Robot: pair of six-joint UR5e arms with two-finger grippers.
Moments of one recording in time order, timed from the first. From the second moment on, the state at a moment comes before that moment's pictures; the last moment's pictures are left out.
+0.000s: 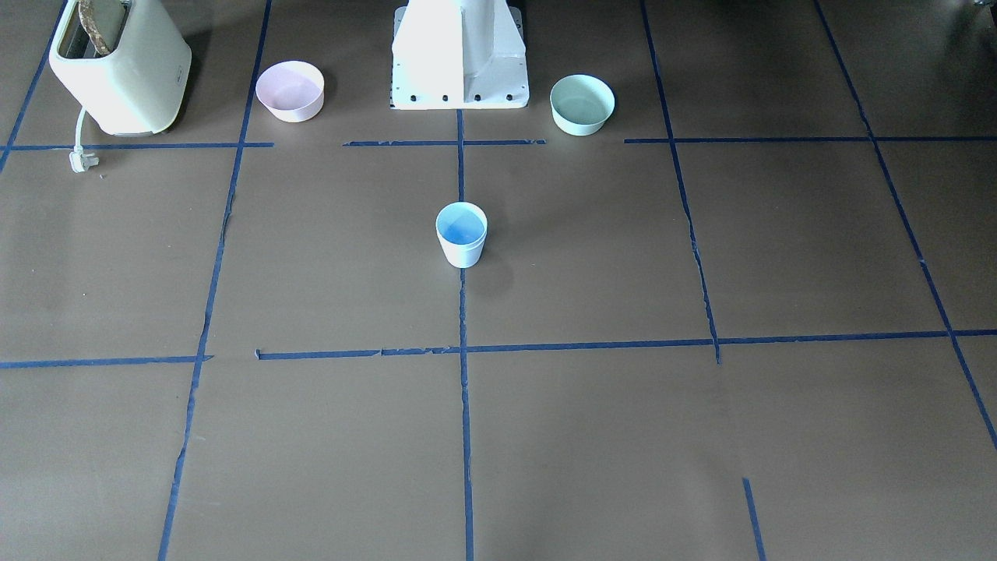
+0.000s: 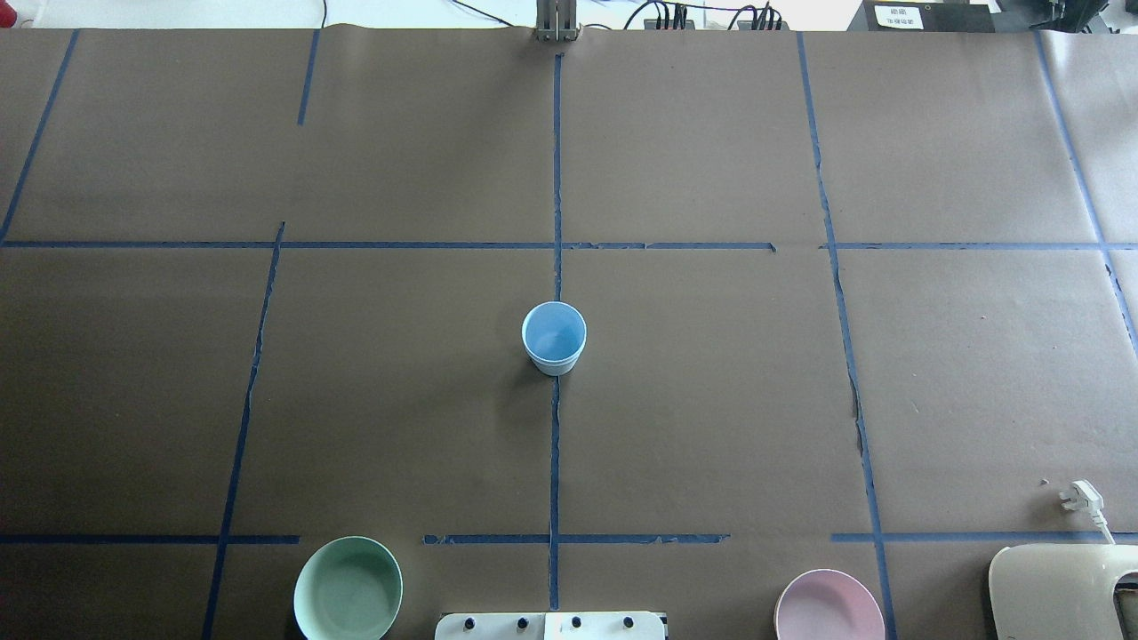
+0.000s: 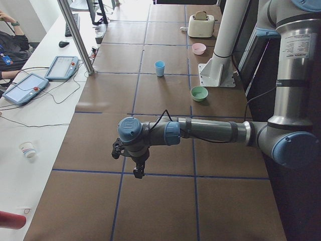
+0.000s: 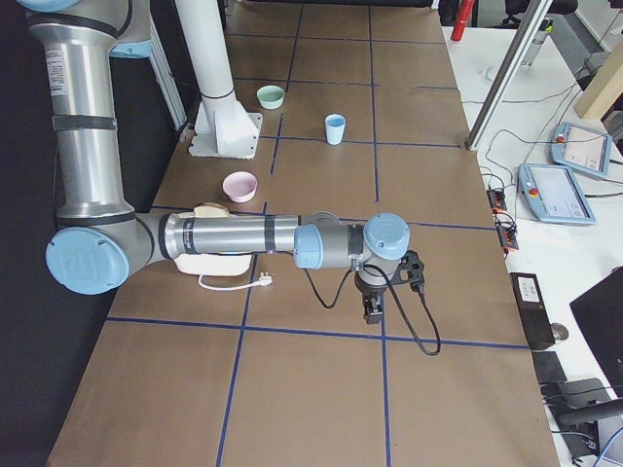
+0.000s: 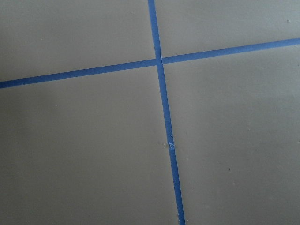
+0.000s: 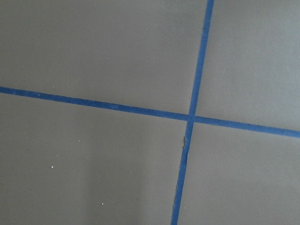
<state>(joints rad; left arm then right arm) -1.56 -1.55 -1.65 -1.44 -2.37 0.19 1.54 -1.54 1.58 -1.58 2.40 -0.07</state>
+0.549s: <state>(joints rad) -1.56 -1.54 -1.65 -1.44 -2.37 0.19 1.58 -1.65 1.62 -1.57 2.40 -0.07</state>
